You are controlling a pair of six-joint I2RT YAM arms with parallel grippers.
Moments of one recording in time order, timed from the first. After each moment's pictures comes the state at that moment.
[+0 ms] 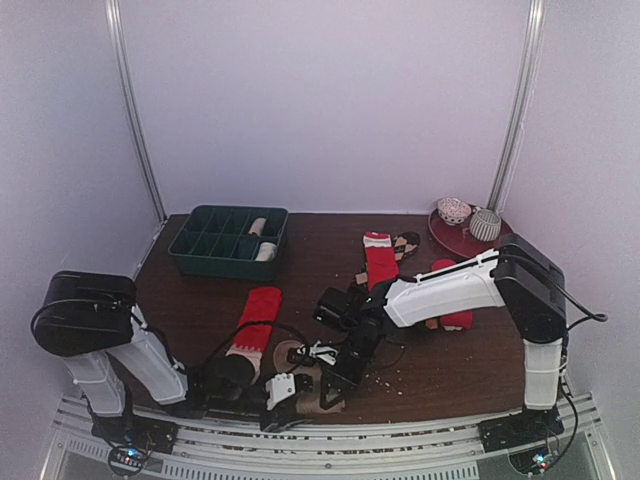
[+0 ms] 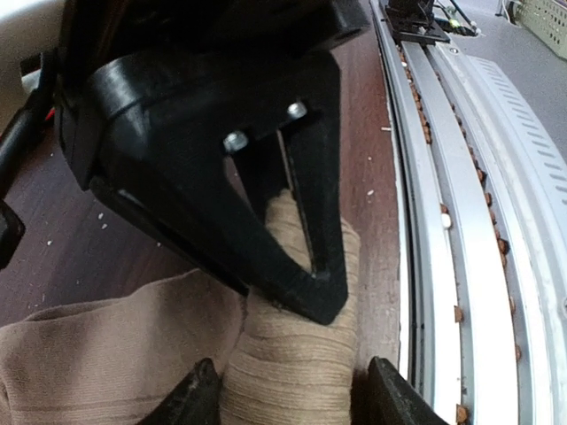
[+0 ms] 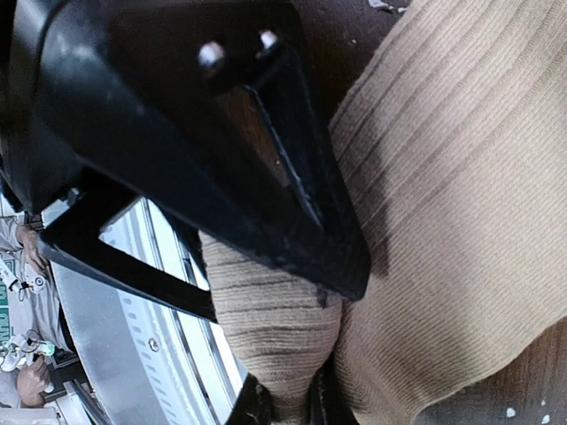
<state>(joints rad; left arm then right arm) -1.28 1.77 0.32 0.98 0.11 0.11 1.07 2.02 1.30 -0.63 -0.64 -0.02</state>
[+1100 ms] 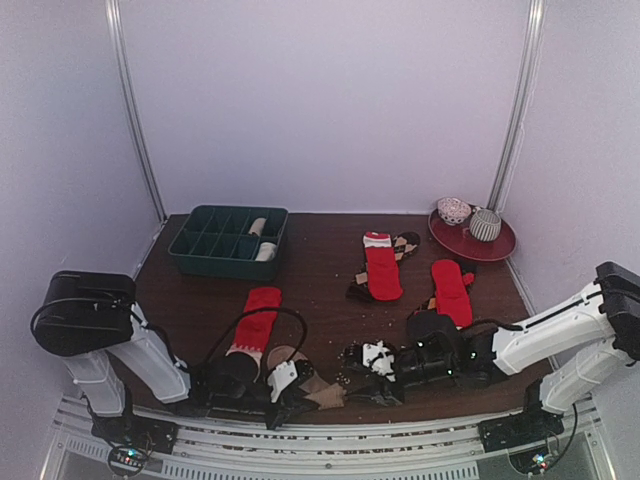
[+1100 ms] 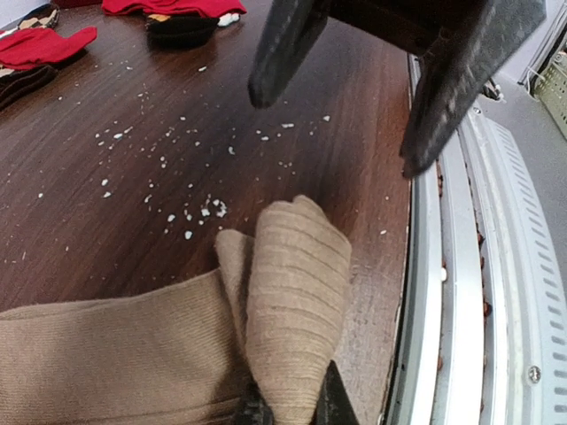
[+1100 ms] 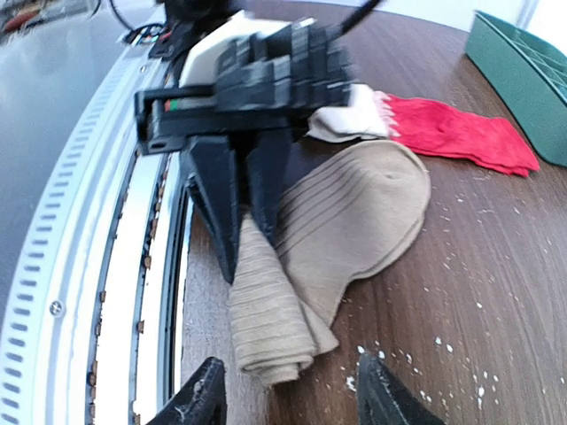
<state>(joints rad) -1.28 1.78 0.35 0.96 0.11 -0.17 1.13 1.41 0.47 0.38 -0.27 -0.23</state>
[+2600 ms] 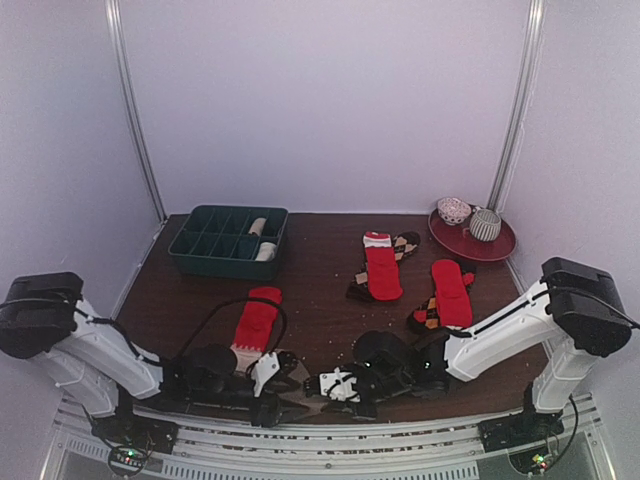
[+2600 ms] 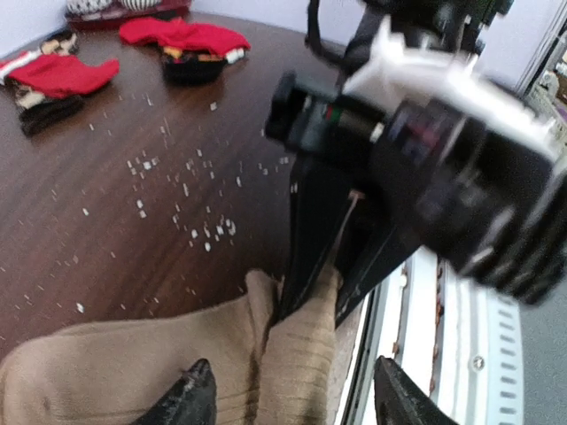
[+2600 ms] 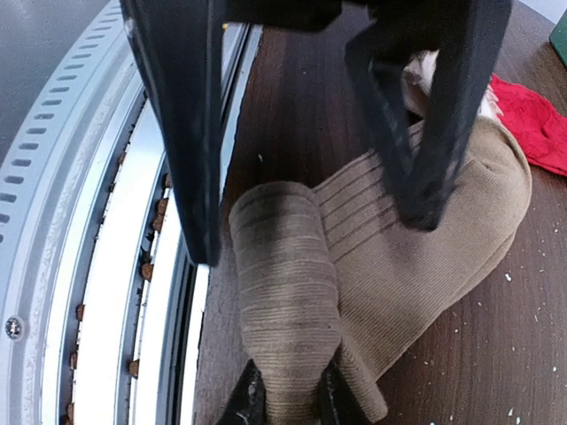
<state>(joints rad) -1.27 1.50 0.28 0.79 0.10 -0.18 1.25 1.72 0.70 0.26 -0.22 -0.34</state>
